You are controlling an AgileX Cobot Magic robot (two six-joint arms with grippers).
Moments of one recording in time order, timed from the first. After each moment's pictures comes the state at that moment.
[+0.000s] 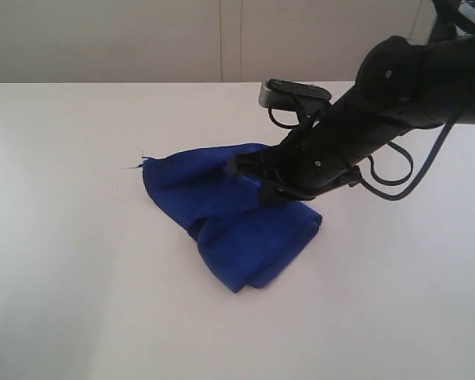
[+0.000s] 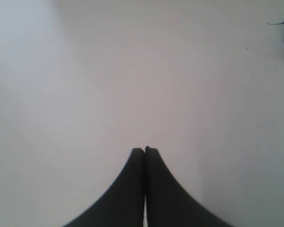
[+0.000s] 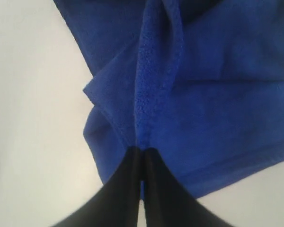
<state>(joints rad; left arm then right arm) 0.11 0.00 -0.08 -0.09 0.60 0.16 0.49 1.71 -1.10 0.50 0.62 -0.10</state>
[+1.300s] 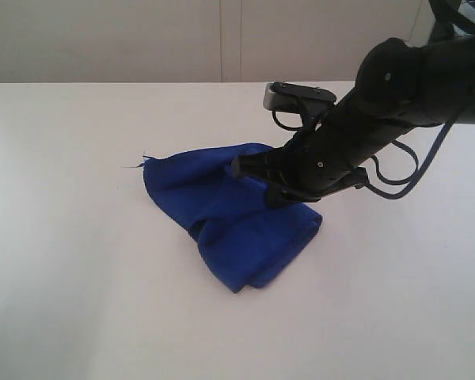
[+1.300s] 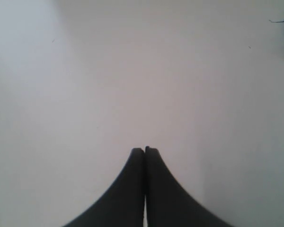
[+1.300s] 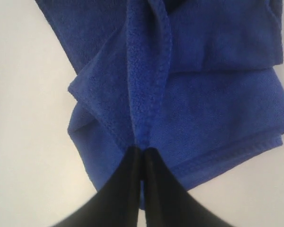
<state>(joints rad) 0.11 0.00 -0.08 -0.08 0.60 0.16 0.49 1.71 -1.10 0.43 0.63 -0.02</state>
